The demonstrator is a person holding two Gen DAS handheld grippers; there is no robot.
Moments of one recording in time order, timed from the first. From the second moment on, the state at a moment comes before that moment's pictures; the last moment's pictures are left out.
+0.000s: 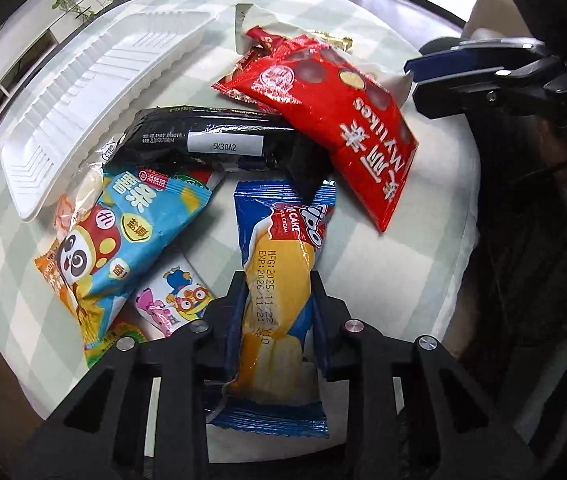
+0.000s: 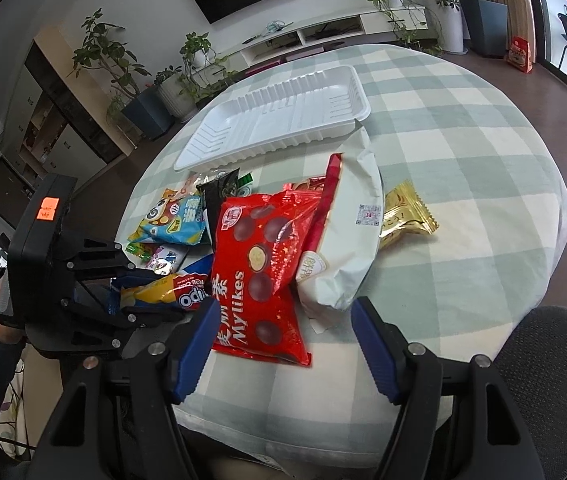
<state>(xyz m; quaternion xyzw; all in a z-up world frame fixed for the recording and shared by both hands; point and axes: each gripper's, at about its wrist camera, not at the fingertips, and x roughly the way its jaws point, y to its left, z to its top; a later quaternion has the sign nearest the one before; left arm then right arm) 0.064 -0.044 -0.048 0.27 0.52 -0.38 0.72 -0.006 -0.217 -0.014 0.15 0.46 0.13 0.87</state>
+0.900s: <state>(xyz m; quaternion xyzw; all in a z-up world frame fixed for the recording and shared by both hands) 0.026 -0.021 -0.031 0.13 0.51 -0.35 0.77 0.055 -0.248 -0.041 0.22 0.53 0.09 0.81</state>
